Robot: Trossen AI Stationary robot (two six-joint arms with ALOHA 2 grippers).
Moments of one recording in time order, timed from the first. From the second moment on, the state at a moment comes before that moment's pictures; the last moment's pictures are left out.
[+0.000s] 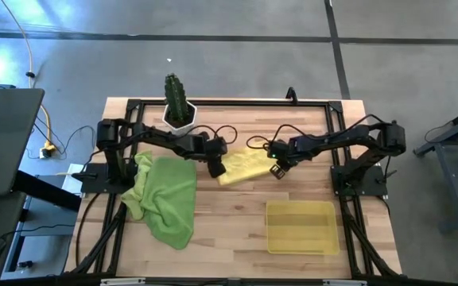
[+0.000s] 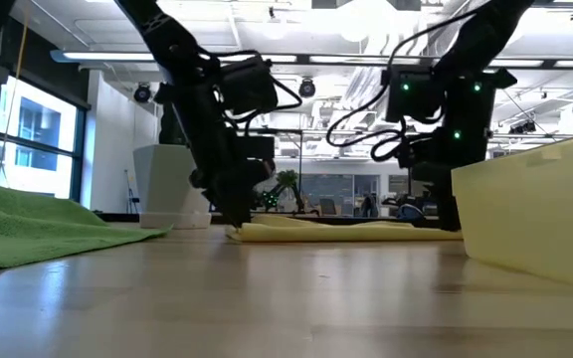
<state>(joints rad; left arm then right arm) 0.27 1.86 1.00 -0.31 -0.23 -0.25 -0.20 1.56 0.74 -0.58 0.19 0.52</state>
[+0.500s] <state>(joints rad) 0.10 1.87 0.99 -0.14 -0.08 -0.28 -0.39 1.56 0.72 -0.07 0.47 -0.14</state>
